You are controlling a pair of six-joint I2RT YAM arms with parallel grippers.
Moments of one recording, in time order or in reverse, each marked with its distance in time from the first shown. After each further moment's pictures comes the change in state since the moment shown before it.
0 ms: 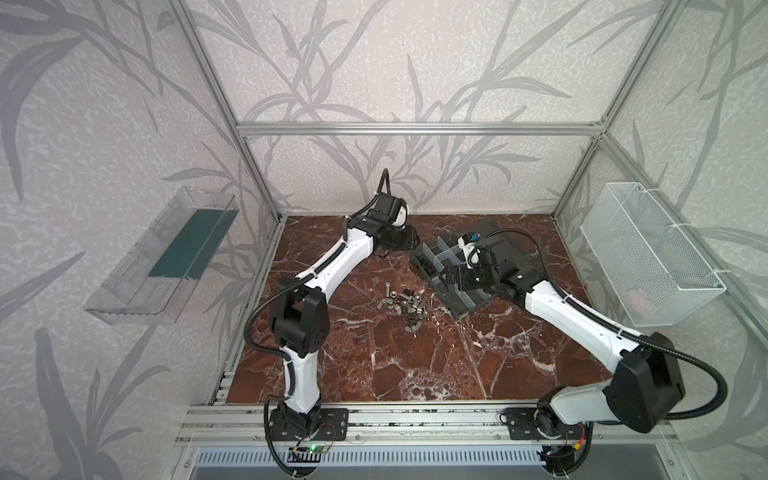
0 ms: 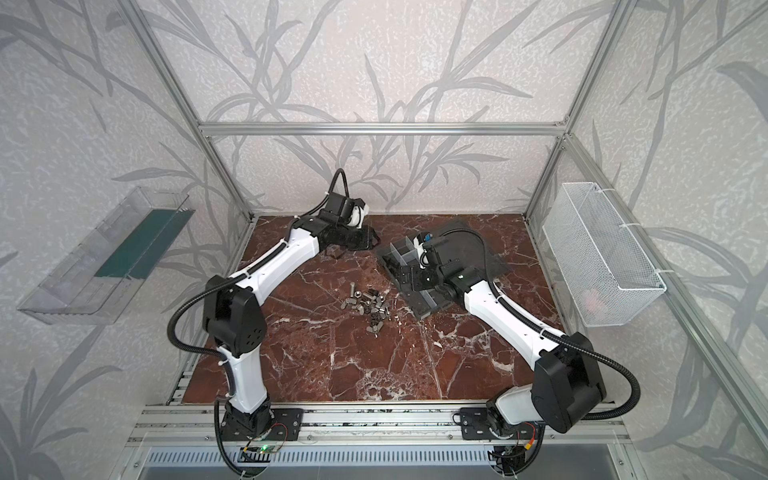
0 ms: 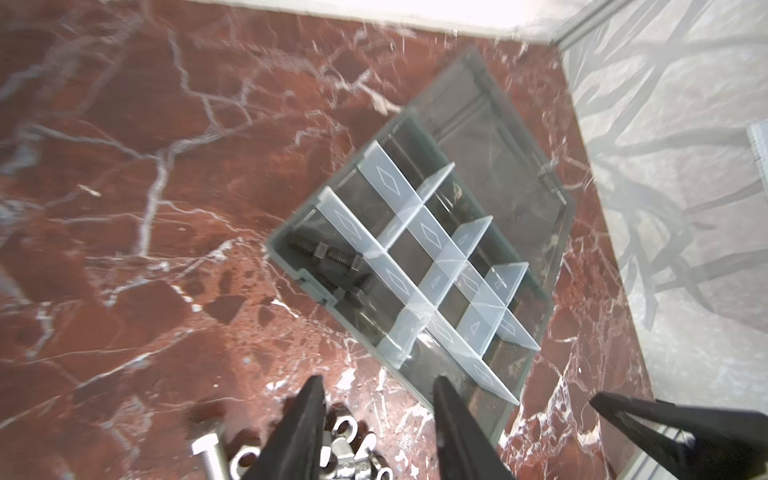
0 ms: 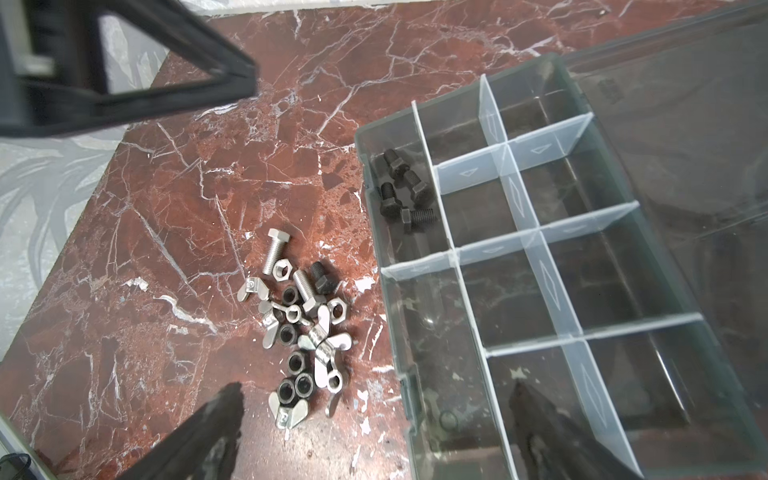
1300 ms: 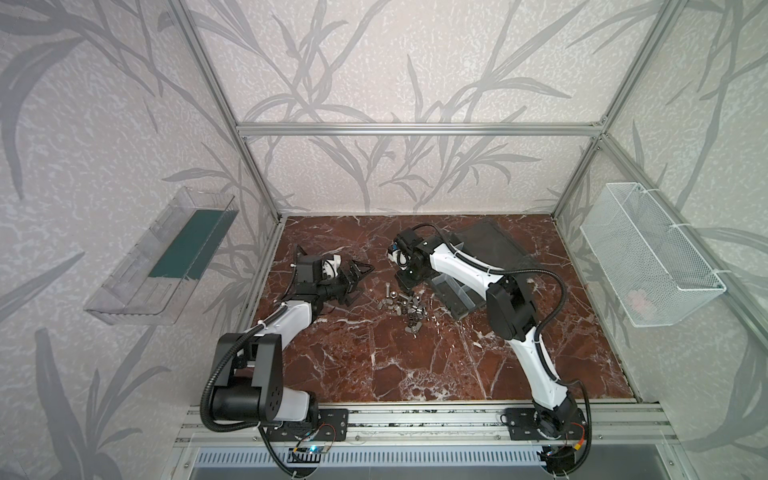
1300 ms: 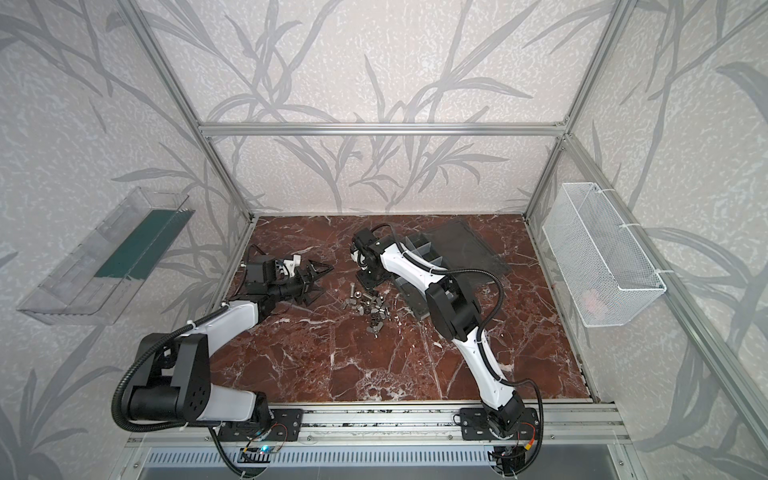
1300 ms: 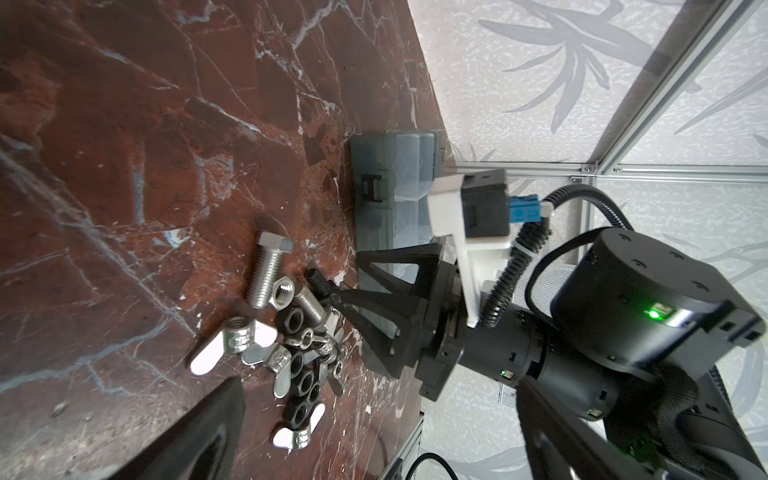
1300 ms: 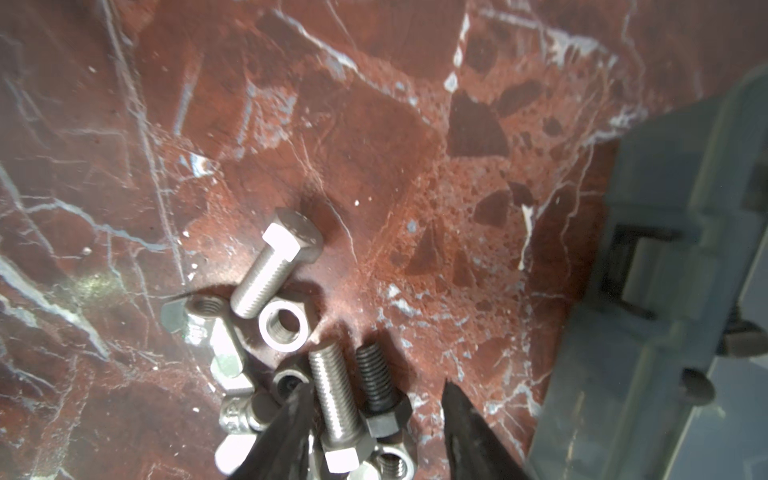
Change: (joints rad) left arm 0.403 -0.479 -1.027 0.789 0.504 -0.602; right arm 0.192 0.895 0.937 -0.539 0.016 -0.298
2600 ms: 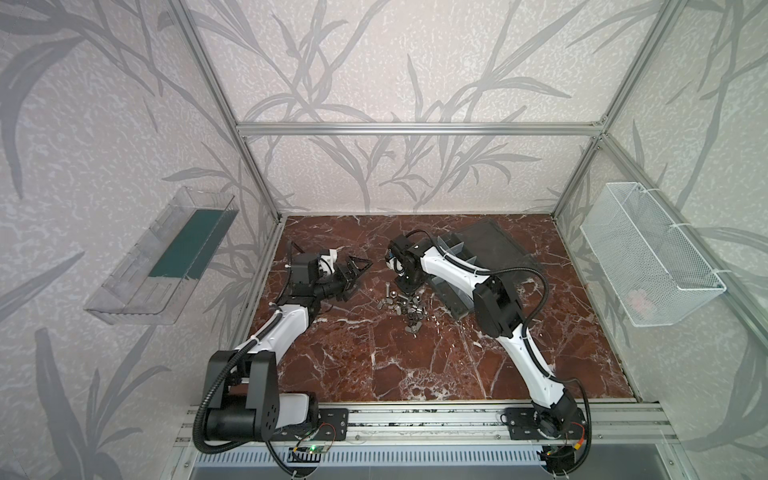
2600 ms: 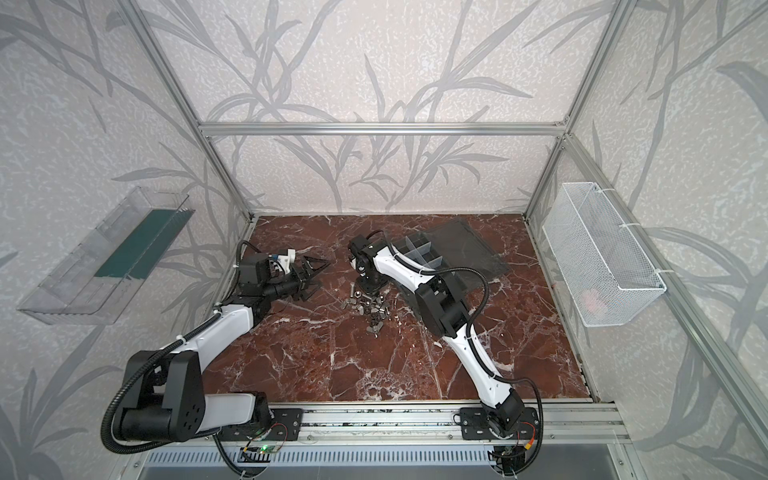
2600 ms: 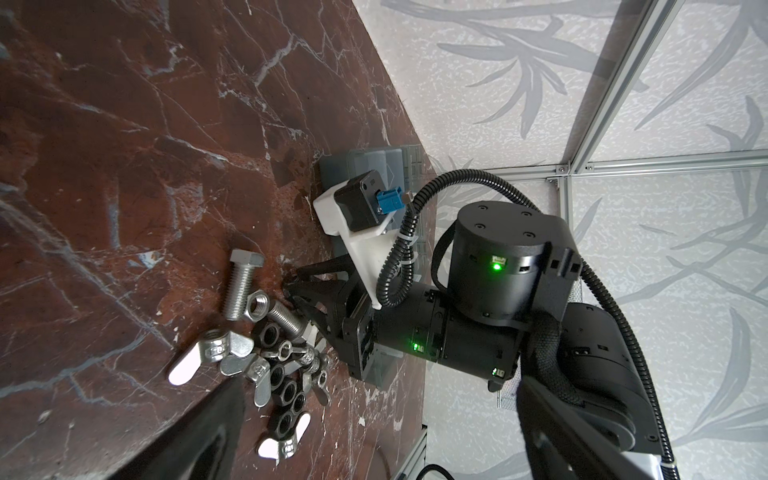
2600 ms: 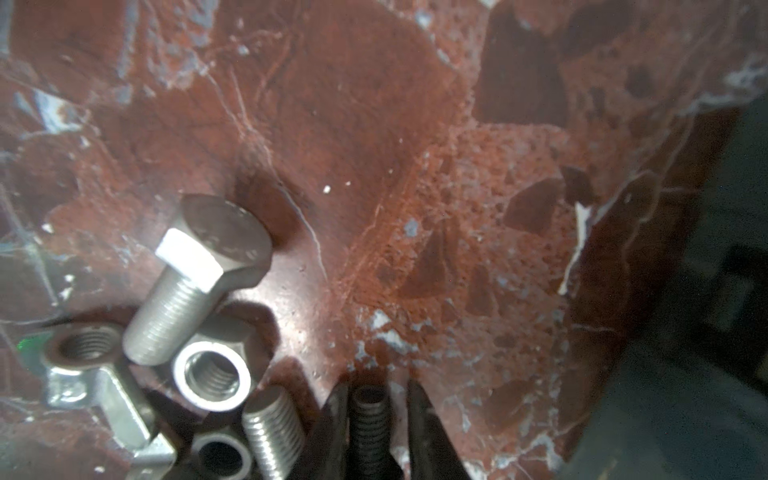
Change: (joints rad) left arm 0.002 -0.081 -0.003 0.001 -0.026 0.003; right arm 0.015 0.138 0.129 -0.089 0.067 -0.038
